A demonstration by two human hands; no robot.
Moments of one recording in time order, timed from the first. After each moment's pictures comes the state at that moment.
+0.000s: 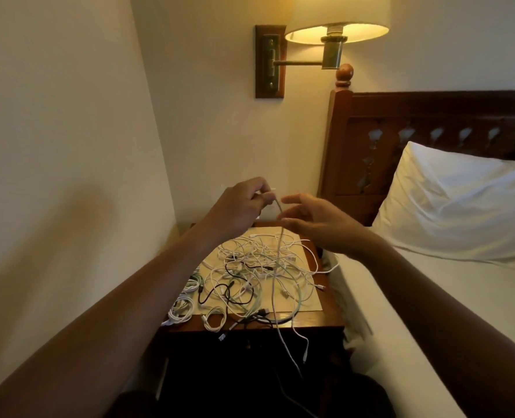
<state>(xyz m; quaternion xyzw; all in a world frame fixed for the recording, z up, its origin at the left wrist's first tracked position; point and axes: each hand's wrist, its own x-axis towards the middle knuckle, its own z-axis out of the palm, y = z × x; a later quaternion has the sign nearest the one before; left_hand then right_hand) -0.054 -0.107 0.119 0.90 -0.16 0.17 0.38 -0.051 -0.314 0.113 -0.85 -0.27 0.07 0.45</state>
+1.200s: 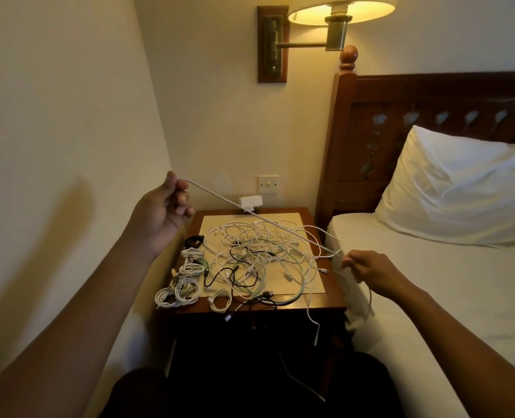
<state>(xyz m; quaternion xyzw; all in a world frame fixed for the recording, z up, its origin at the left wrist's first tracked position) -0.094 0.006 0.083 0.54 -0.05 0.09 0.83 -0.032 -0.417 -0.041 -0.95 -0.11 0.04 0.30</state>
